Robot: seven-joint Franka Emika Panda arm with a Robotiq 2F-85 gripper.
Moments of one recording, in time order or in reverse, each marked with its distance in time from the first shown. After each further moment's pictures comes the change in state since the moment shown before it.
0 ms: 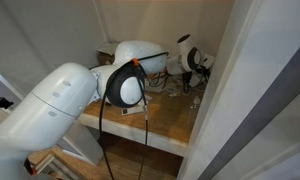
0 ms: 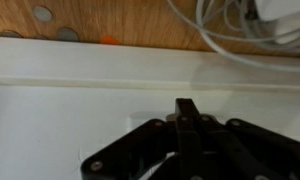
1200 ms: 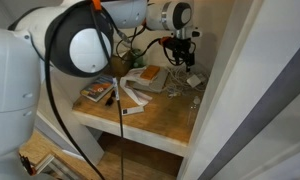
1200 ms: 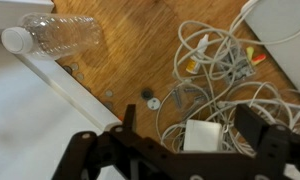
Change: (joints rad) arm -0.019 -0.527 0.274 -0.382 0.185 -0.536 -0.799
